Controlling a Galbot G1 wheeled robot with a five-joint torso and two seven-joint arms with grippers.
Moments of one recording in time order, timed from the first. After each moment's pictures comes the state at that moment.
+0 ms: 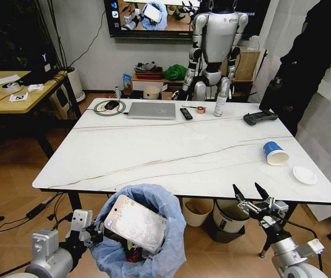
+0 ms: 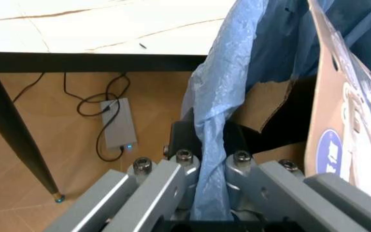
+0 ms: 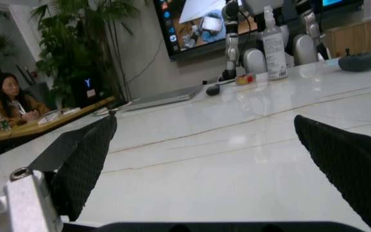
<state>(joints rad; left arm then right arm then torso) 1.93 -0.96 -0.72 -2.50 -0.79 0.56 -0.20 -1.62 1.36 0.78 1.91 0.62 0.16 -0.53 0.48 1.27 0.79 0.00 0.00</state>
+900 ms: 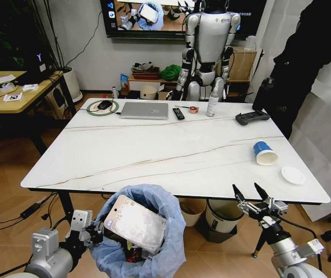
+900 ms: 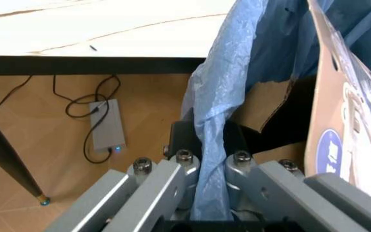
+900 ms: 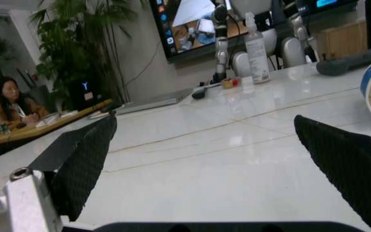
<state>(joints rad) 1.93 -0.96 -0.73 -2.50 -0.79 0.56 -0.20 -1.62 1.36 0.78 1.91 0.63 0.16 -0.54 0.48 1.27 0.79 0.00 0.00</state>
